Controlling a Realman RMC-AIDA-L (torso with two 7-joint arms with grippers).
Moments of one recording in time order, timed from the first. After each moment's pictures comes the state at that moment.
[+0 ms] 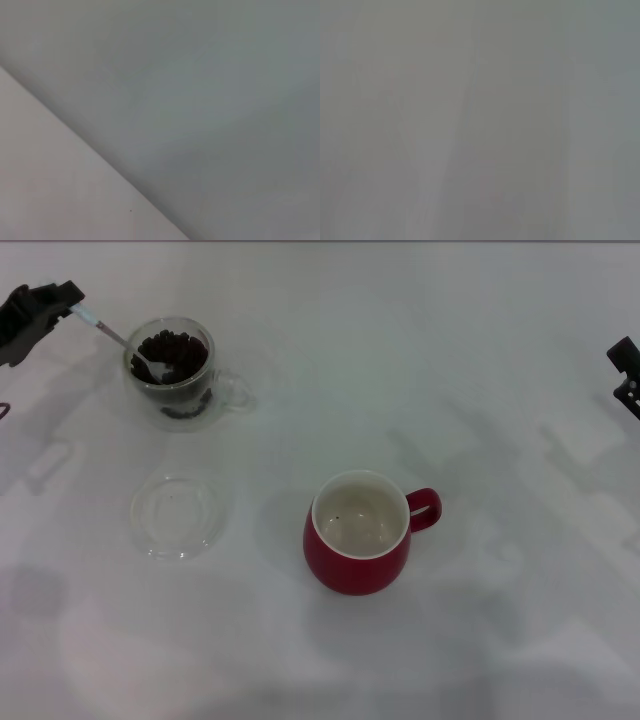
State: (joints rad) left arm -0.71 -2.03 2.84 -0.33 -0.69 1.19 -1.88; right arm 0.20 2.01 -1.93 0.00 0.10 -1.81 0.29
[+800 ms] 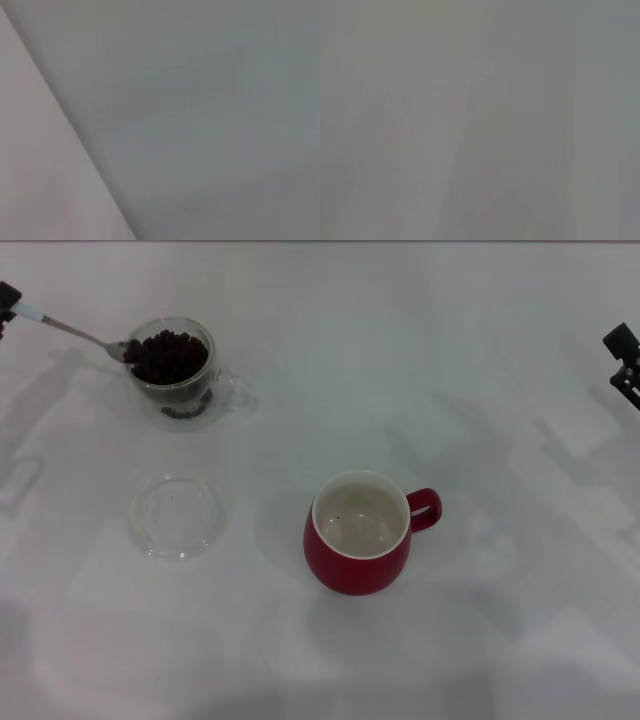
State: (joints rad) left arm -0.58 -2.00 2.84 -0.24 -0.89 1.26 -1.91; right arm 0.22 2.00 -1.93 0.00 0.10 -1.81 0.29
